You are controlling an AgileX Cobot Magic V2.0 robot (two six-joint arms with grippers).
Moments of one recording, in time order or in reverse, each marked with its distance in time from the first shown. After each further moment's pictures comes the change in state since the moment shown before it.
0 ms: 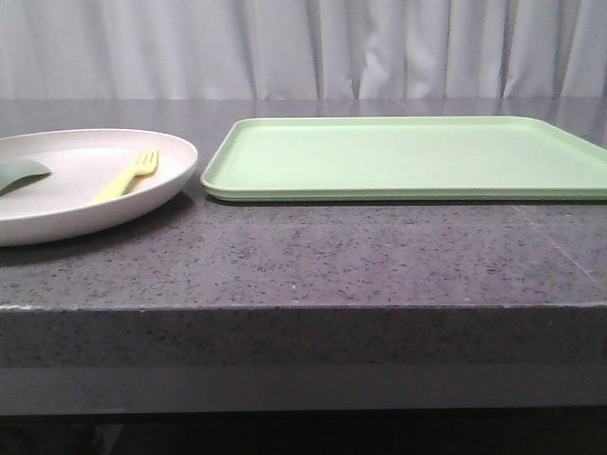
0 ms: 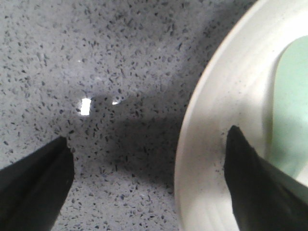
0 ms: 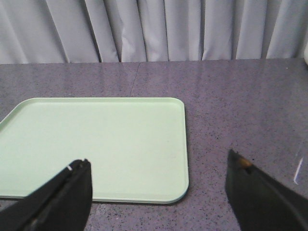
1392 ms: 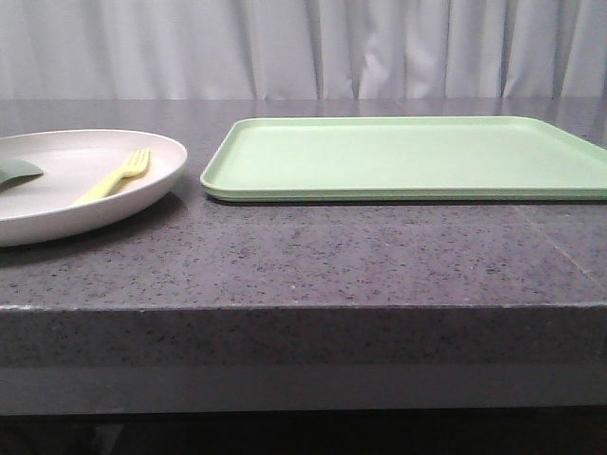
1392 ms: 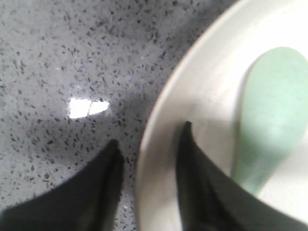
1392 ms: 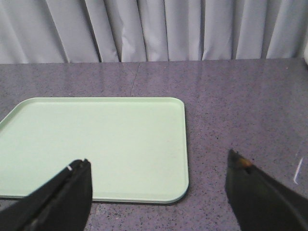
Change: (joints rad) left arm 0.001 0.024 -0.006 -0.035 -0.012 0.000; right arm 0.000 0.000 0.000 0.000 0.000 0.000
